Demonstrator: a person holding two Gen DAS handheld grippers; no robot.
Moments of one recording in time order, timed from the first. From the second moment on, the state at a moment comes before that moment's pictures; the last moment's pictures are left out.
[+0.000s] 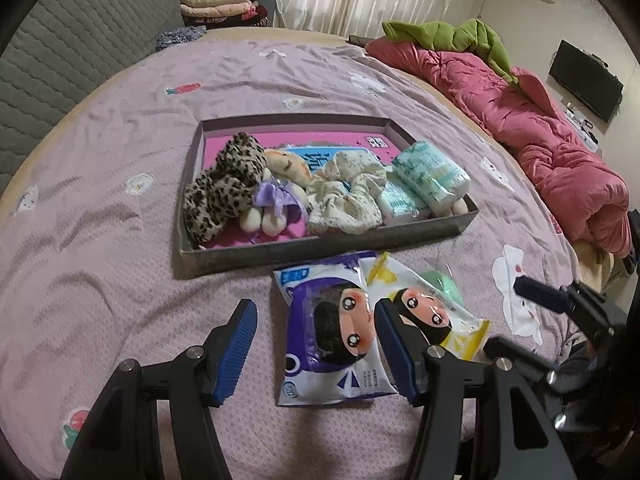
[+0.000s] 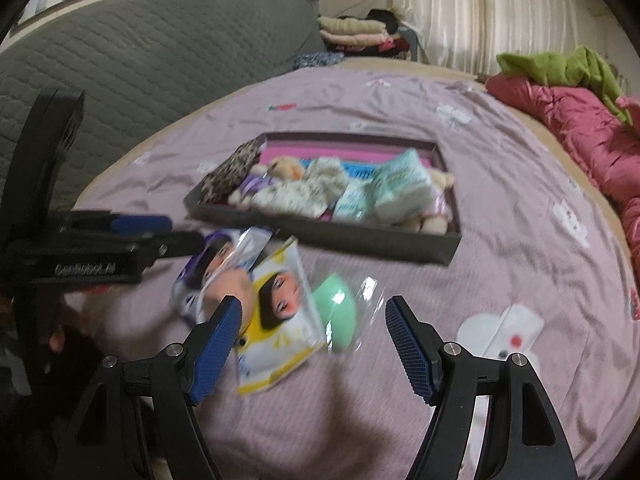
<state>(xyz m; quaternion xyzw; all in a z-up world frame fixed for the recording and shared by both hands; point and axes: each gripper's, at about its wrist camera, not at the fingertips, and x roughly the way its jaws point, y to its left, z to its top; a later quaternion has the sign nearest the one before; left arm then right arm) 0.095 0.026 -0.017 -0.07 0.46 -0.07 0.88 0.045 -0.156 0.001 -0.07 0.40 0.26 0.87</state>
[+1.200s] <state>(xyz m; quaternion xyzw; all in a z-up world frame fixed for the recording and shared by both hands) 0.140 0.026 -0.053 -0.11 0.52 -0.07 0.84 0.074 -0.135 -0.053 0.00 0.48 0.30 0.82</state>
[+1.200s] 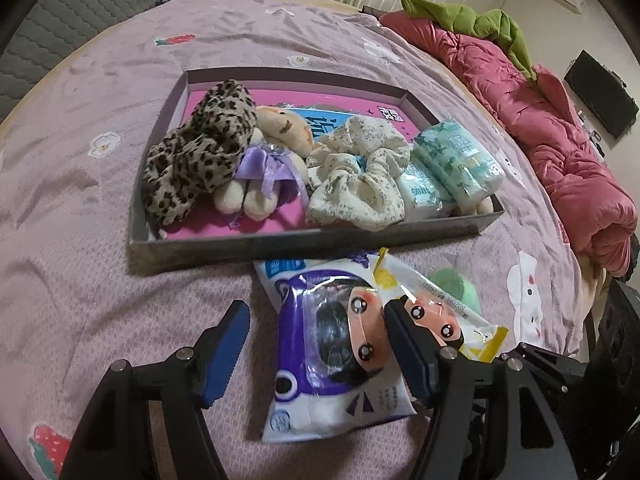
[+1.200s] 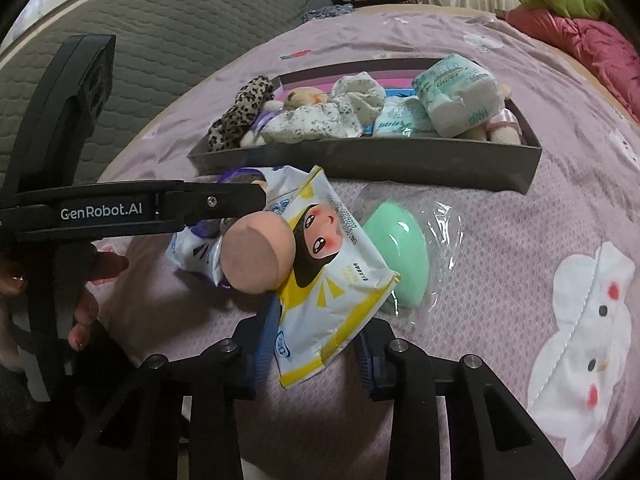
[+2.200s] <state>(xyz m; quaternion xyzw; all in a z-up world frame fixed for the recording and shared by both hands) 0.149 0.061 -0.042 -0.22 0.50 -0.15 0.82 0.061 -0.140 -0.012 -0.03 0.42 0.31 0.85</state>
